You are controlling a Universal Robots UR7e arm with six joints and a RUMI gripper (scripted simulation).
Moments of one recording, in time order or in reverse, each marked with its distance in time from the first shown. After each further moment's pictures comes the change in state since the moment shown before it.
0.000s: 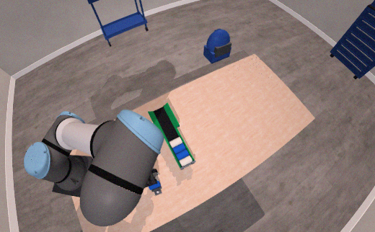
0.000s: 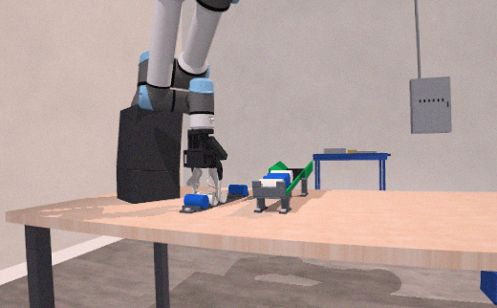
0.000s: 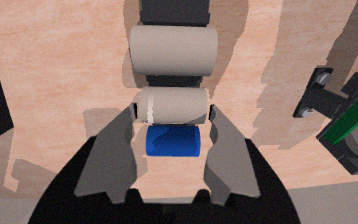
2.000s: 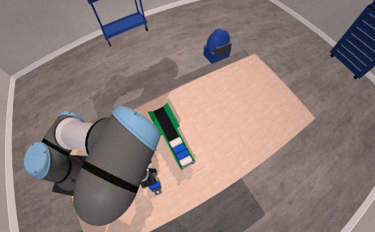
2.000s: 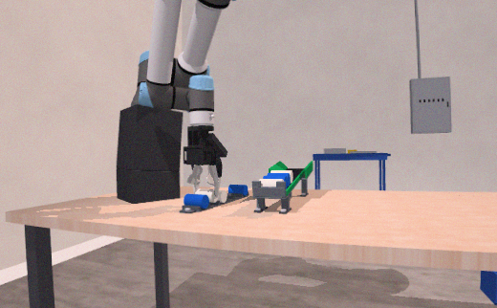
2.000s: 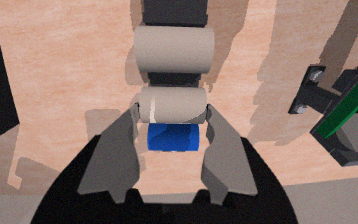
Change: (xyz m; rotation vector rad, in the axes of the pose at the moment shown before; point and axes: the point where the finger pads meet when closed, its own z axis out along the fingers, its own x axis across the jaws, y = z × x) arm 0.000 0.000 -0.009 0.000 0.000 0.000
